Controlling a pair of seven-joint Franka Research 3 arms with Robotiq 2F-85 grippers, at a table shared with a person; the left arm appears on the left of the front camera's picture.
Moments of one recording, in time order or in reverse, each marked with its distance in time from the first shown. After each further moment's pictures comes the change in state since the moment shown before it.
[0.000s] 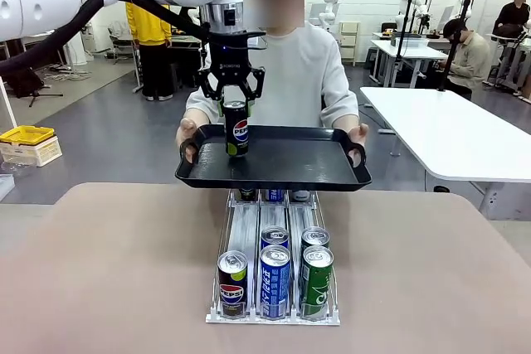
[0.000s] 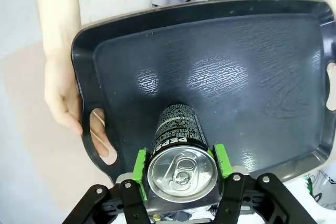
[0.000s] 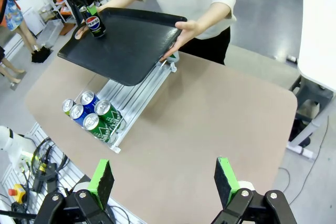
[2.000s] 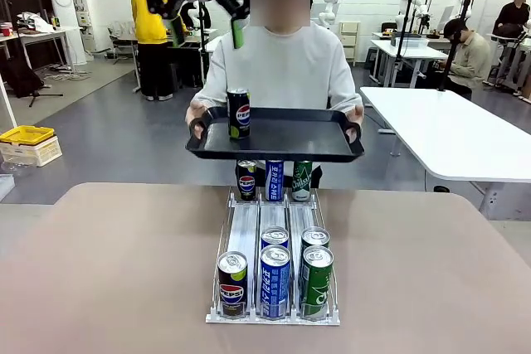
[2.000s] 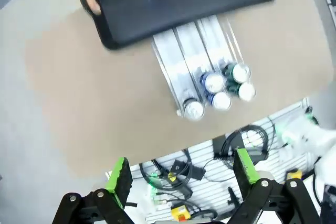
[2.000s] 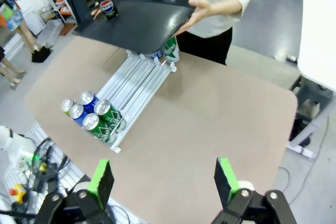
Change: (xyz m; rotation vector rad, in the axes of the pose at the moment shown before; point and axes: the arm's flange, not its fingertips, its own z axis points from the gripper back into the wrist) left arm -0.205 0.000 0.173 -0.021 -0.073 -0.197; right arm 0.000 0.000 0.000 0.000 0.001 -0.001
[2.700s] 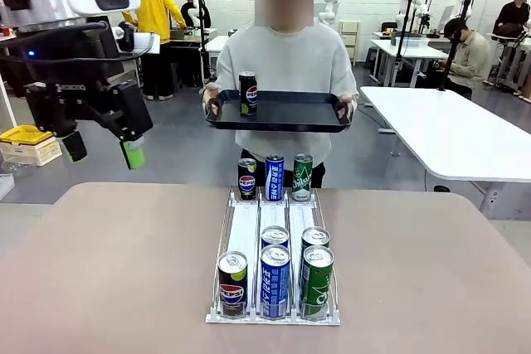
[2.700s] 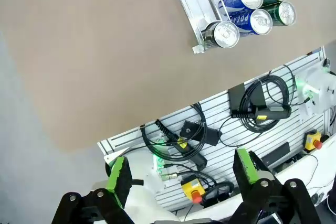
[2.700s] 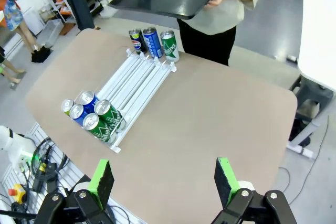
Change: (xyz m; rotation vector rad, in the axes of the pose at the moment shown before) left arm -0.133 0.085 -0.087 -0.066 0.115 -0.012; right arm 0.000 0.000 0.000 0.000 0.000 0.000
